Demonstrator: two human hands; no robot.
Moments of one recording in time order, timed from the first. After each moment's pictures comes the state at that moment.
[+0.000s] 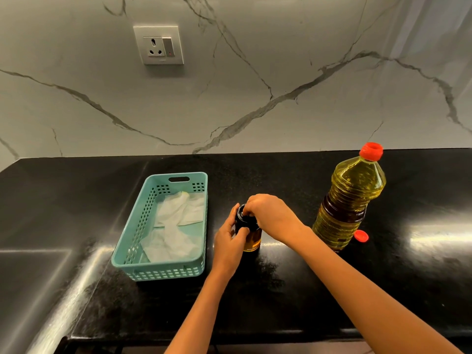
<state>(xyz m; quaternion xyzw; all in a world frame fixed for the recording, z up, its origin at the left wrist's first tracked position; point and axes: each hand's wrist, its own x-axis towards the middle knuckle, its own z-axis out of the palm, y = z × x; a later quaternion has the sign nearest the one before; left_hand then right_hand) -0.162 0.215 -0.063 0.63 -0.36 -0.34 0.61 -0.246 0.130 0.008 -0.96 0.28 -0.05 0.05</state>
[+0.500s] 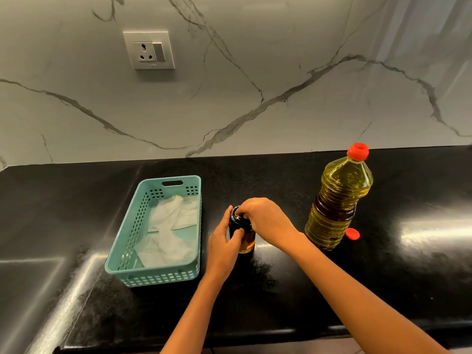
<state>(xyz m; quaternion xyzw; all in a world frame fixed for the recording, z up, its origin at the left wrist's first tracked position) -0.163 0.219 -0.062 0.65 -0.38 -0.31 0.57 -0.252 0.133 -0.003 -0.94 0.30 -0.13 0.11</state>
